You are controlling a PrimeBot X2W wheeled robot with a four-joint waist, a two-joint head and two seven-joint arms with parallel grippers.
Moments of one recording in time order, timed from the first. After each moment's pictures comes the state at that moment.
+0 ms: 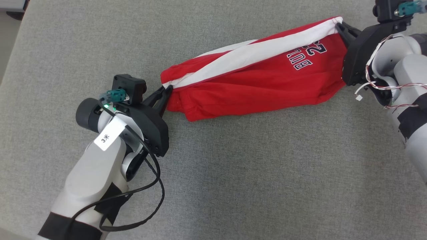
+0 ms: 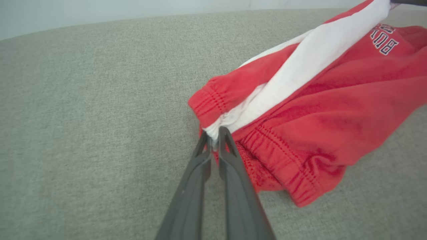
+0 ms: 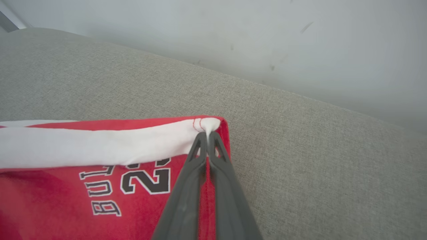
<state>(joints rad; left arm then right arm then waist) -0.81 0.12 -0.55 0.66 -0.35 -0.13 0.09 -1.12 -0.31 0.56 0.94 0.63 0.12 0.16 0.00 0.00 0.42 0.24</state>
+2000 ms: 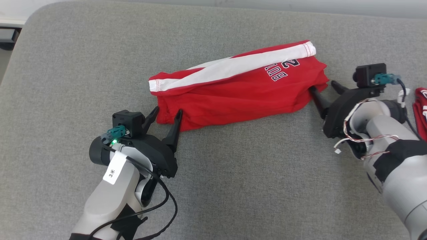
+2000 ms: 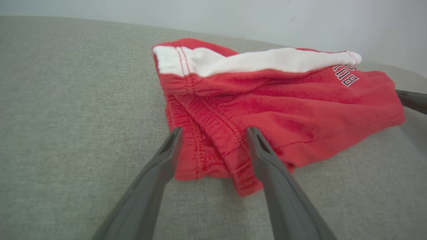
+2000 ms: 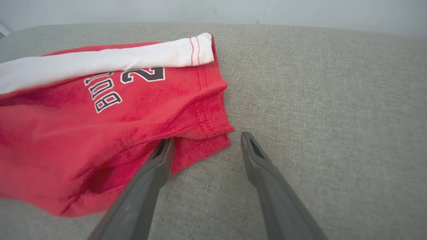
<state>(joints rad) -0.72 0.04 -0.54 0.82 -0.44 -0.09 -0.17 -0.93 -0.26 0.68 1.04 0.83 0.12 -0.03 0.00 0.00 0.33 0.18</state>
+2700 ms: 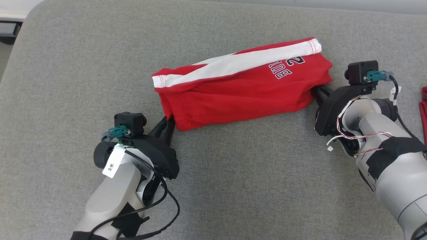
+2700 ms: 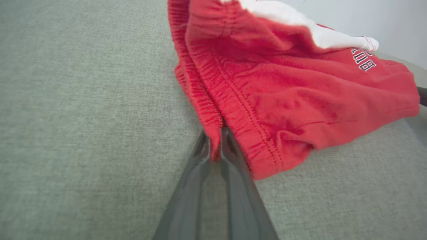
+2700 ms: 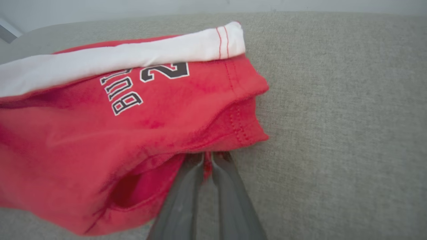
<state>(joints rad) -0.75 0.03 -0.59 0.89 -0.55 -0.10 -0.13 -0.95 -0.22 0.70 1.05 0.88 0.12 -0.01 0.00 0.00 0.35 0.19</state>
